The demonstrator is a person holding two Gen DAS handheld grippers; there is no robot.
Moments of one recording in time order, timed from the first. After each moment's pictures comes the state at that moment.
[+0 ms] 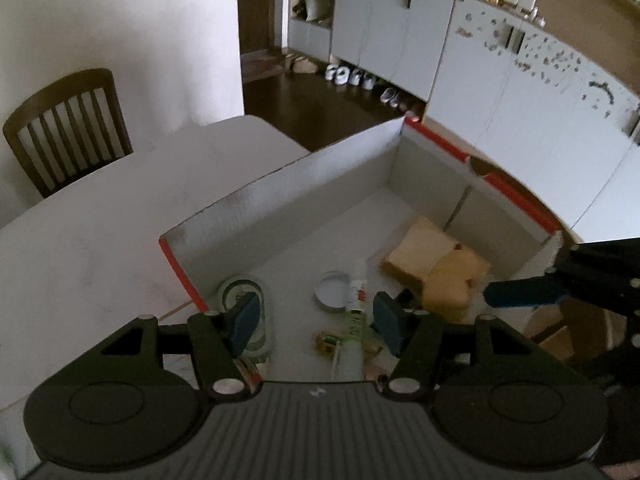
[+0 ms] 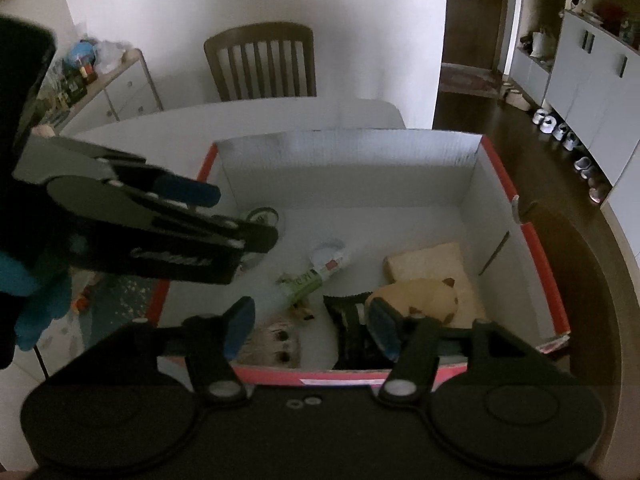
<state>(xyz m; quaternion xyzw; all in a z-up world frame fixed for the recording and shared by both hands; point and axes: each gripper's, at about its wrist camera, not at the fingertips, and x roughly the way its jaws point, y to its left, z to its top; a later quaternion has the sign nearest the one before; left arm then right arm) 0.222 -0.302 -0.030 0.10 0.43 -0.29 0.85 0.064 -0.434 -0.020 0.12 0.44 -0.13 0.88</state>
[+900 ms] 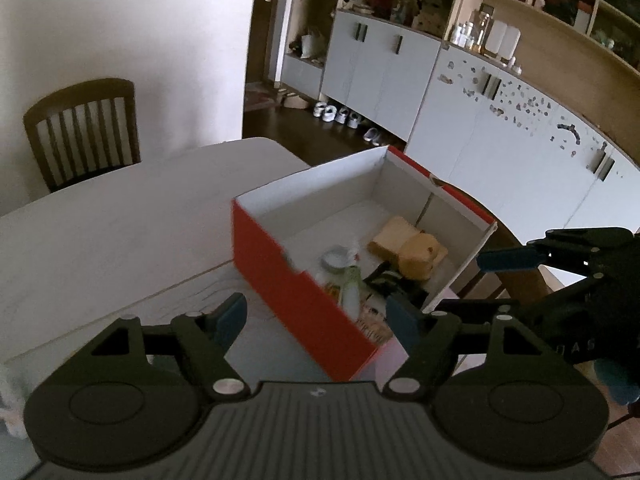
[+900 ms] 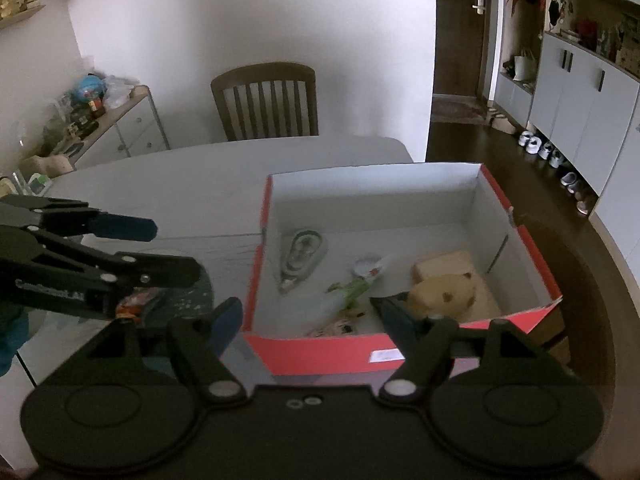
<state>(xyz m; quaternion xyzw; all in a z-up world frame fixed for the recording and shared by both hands) 0.150 -0.184 0.013 0.04 0.39 -0.32 0.87 0.042 -0.360 0.015 0.12 0.38 -0.16 0.90</state>
